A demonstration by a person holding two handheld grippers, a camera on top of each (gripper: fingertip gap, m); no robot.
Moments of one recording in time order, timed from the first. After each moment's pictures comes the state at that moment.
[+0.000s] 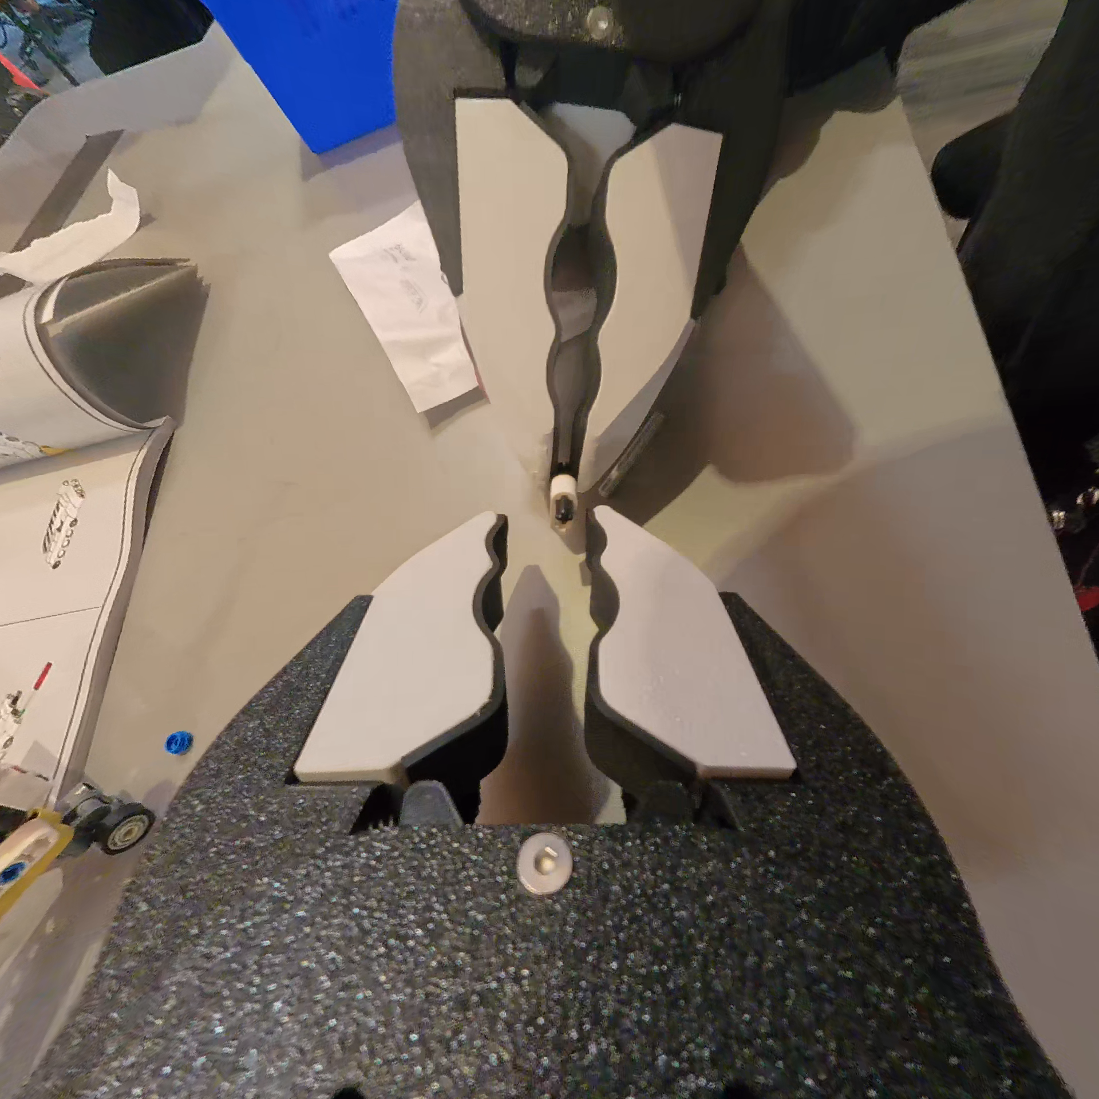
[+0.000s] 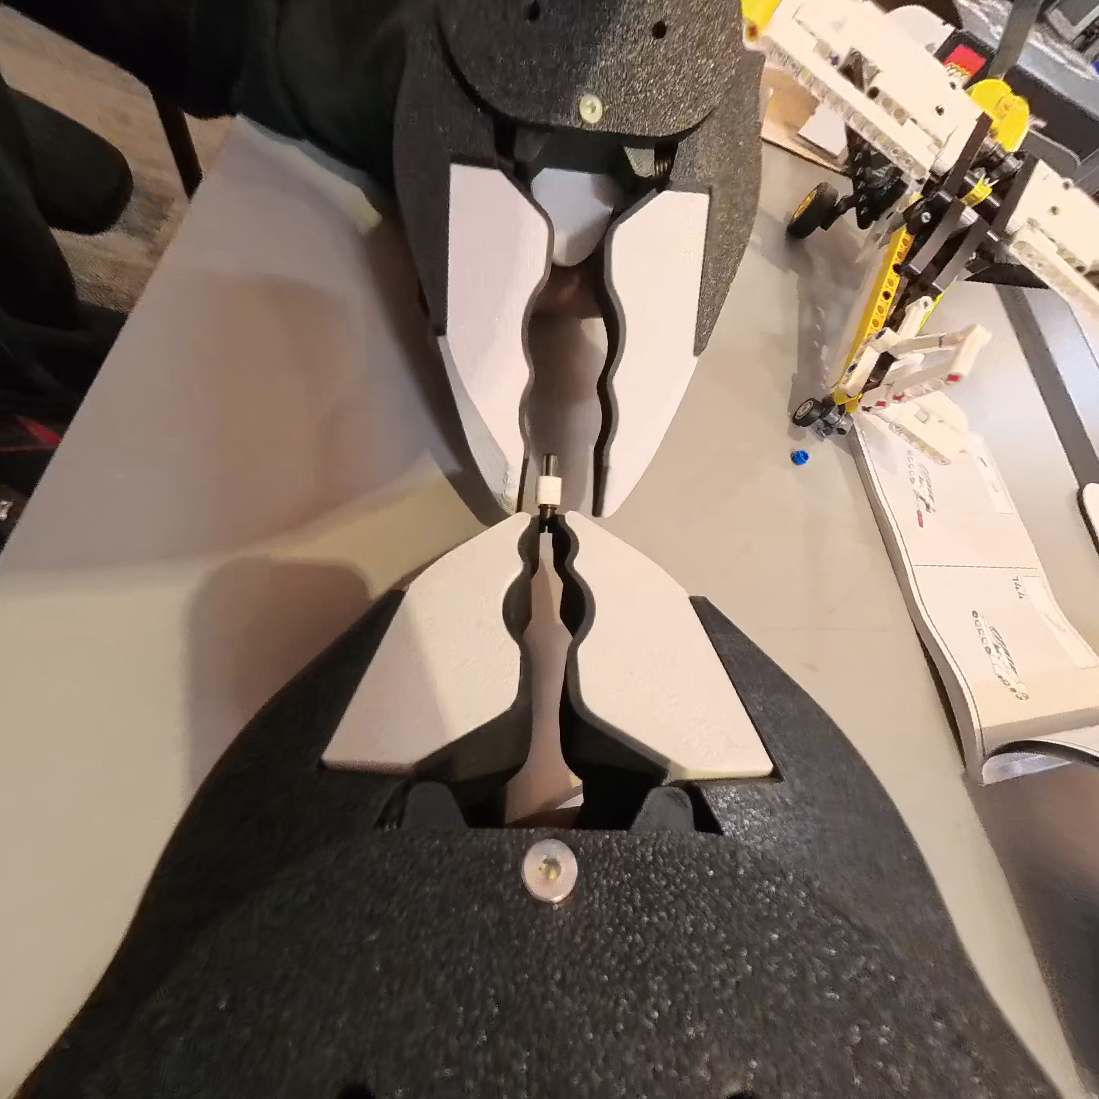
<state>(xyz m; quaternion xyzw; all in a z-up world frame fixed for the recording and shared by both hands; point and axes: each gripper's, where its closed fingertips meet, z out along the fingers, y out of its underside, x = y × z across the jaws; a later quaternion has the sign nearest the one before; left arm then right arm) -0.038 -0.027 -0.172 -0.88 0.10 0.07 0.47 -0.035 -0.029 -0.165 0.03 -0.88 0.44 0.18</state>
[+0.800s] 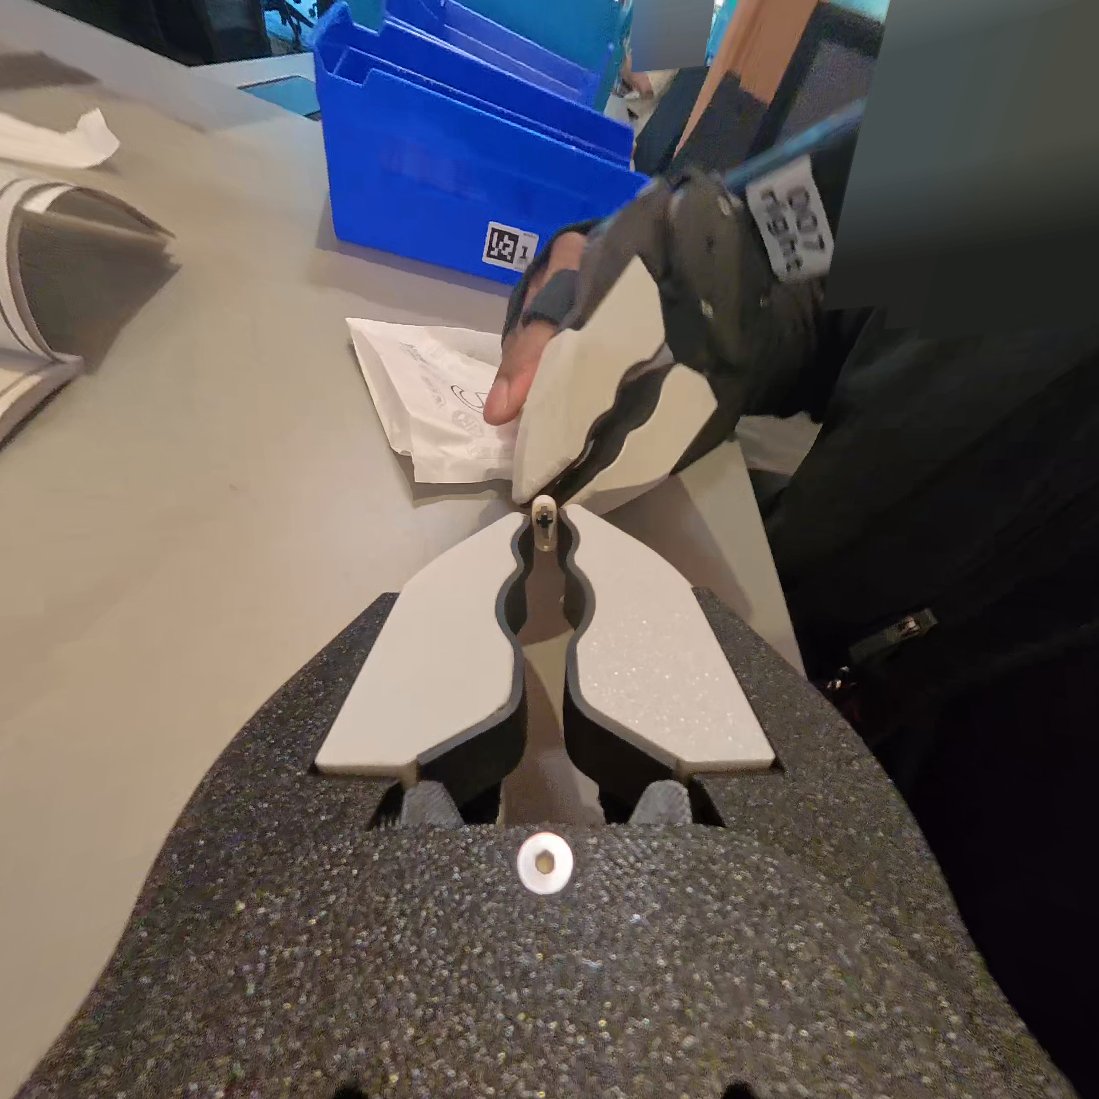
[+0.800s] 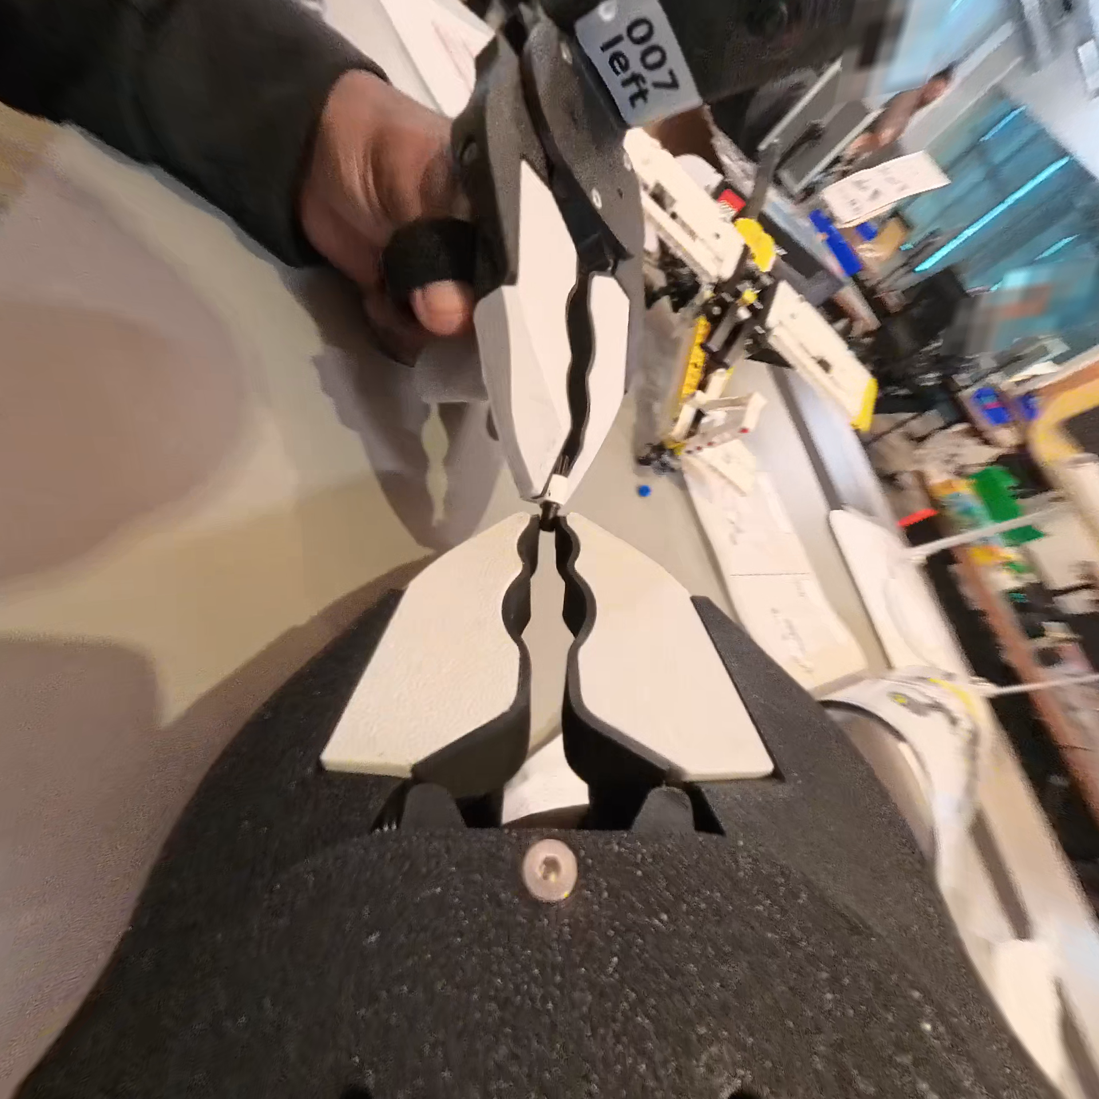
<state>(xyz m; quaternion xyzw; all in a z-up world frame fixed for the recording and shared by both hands) -0.049 -0.020 -0.130 -0.80 -0.06 -0.15 0.58 -0.059 -0.024 -0.133 0.03 -0.82 0.46 0.33</state>
